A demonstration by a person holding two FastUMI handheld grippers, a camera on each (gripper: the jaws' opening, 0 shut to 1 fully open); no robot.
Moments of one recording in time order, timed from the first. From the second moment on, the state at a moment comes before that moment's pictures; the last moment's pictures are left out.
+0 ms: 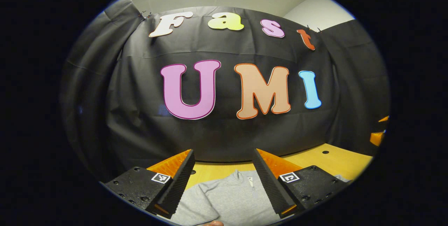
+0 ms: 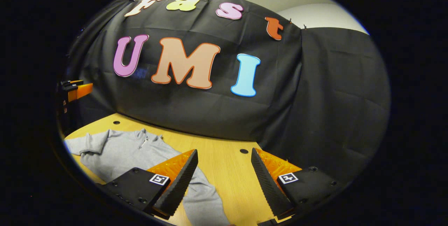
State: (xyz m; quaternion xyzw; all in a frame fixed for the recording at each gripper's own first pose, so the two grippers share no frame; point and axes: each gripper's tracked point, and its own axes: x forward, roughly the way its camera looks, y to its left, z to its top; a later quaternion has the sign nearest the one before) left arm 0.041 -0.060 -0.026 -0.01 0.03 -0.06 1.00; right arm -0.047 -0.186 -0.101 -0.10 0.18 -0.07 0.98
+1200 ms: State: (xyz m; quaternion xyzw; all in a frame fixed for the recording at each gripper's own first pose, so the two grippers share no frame) left arm 0.041 -0.091 -0.054 0.00 0.07 -0.08 0.99; right arm -0.214 -0.235 -0.300 -0.06 0.47 -0.03 0.88
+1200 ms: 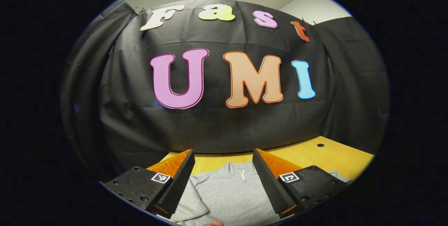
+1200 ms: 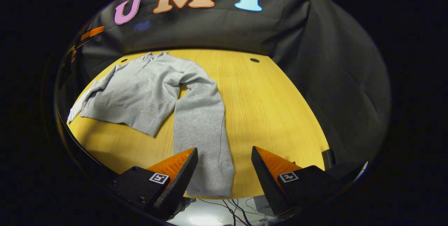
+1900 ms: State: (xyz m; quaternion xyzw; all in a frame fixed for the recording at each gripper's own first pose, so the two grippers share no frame) left arm 0.046 -0.092 -0.055 0.01 0.07 -0.07 0.99; right arm -0.257 -0.215 -0.345 0.06 0.55 -0.05 0.83
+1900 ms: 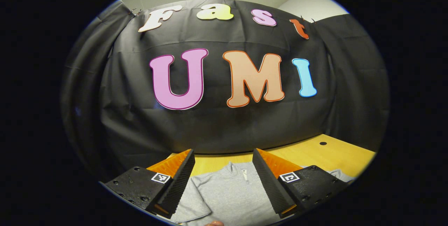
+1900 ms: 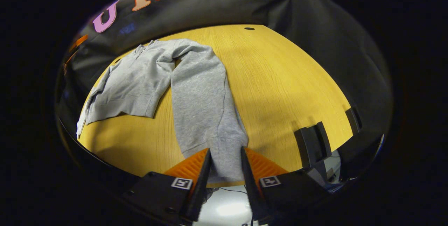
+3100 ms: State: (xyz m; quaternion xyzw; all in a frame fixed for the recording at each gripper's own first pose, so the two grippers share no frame) left arm 0.024 0.005 -0.042 0.04 0.06 0.03 1.00; right arm -0.002 -0.125 -0.230 0.21 0.38 0.02 0.90
